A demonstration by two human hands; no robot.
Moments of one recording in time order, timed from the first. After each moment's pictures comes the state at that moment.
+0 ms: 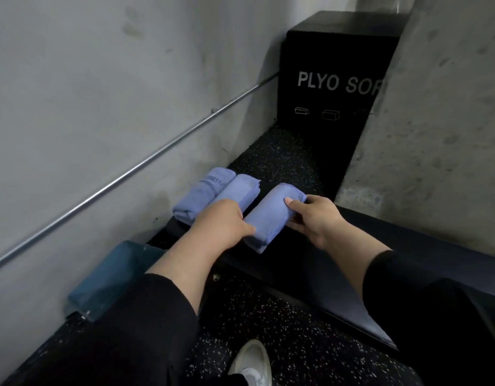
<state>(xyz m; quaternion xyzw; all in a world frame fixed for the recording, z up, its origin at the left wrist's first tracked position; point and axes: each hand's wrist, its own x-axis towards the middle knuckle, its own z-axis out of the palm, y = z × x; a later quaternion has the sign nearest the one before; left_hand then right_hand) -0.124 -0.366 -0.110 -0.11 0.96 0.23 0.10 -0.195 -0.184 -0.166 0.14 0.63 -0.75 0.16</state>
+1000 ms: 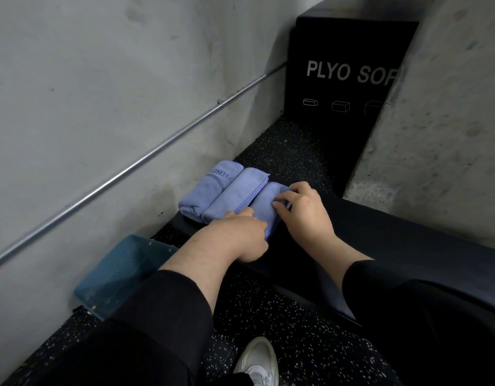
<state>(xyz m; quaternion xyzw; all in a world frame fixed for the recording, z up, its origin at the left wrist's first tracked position) -0.130 -0.363 -0.125 0.04 0.96 0.01 0.29 -0.199 -0.212 -0.204 -0.15 0.93 -0.31 -0.11</state>
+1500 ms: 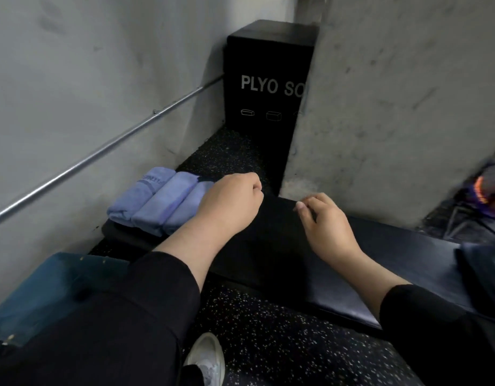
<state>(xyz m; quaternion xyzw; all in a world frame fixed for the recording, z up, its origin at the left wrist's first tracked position) -0.116 -0.248 -0.075 0.09 0.97 0.24 -0.06 -0.105 -0.045 -0.149 -0.06 0.93 -0.32 -0.17</state>
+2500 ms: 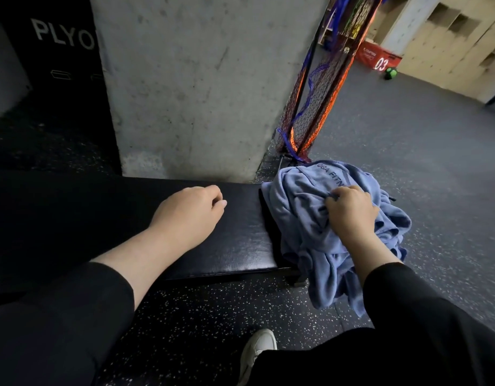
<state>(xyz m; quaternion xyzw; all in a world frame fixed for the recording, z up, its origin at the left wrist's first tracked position) -0.042 0.004 -0.116 0.29 0.92 0.26 0.04 0.066 0.305 -0.106 0.40 0.90 -0.05 -0.16</state>
